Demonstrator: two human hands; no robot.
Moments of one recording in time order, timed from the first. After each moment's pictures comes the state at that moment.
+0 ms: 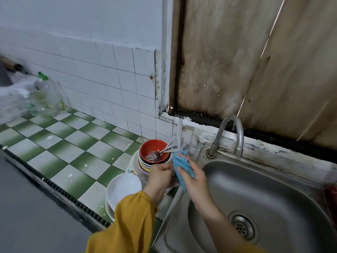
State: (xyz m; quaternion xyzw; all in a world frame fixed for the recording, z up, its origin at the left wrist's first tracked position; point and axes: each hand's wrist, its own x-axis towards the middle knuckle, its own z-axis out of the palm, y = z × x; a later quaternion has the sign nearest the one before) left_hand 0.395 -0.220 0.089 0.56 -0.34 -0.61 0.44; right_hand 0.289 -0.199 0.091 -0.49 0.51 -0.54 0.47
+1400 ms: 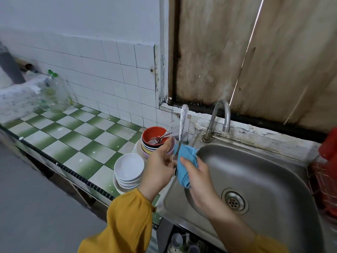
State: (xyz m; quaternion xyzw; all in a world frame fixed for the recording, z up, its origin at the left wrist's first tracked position) left_hand 0.394 -0.117 0.136 0.51 -0.57 -0.45 0.46; right_hand 0.284 -0.106 0.120 -0.33 0.47 -0.57 0.58
